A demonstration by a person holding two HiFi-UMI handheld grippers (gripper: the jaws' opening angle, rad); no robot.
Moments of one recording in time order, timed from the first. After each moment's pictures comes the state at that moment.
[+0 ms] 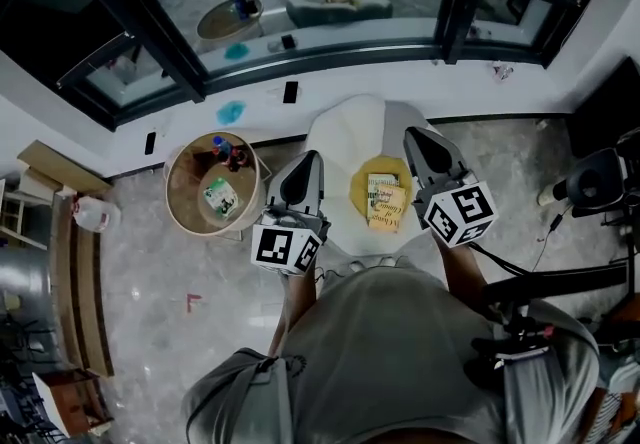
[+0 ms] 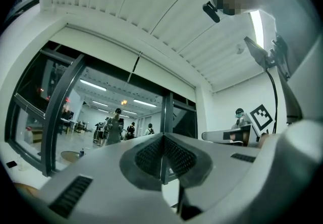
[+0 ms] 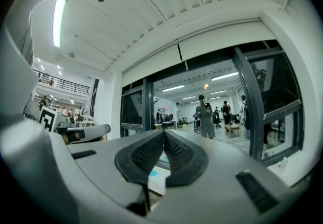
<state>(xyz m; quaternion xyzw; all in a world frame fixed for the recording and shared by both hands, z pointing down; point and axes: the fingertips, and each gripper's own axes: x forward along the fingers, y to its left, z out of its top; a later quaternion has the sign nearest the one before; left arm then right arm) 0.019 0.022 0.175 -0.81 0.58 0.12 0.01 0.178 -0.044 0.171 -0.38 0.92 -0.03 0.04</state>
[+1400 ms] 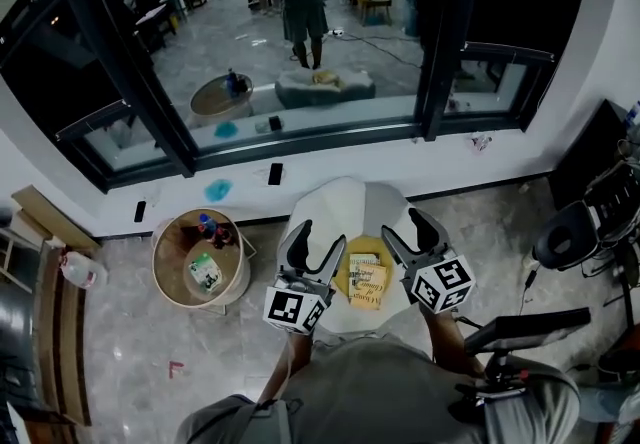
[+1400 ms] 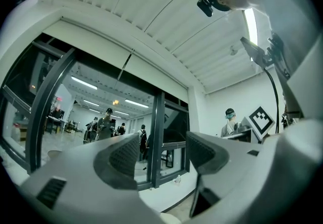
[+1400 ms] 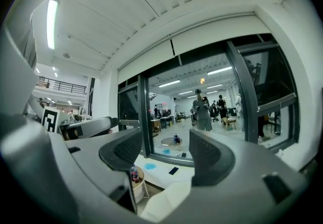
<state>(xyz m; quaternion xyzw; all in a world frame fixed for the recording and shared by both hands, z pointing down) 0.092 -0.019 0.186 -0.83 0.54 0.12 0.02 0.234 -0.068 0.207 -0.39 0.92 -0.06 0.02</state>
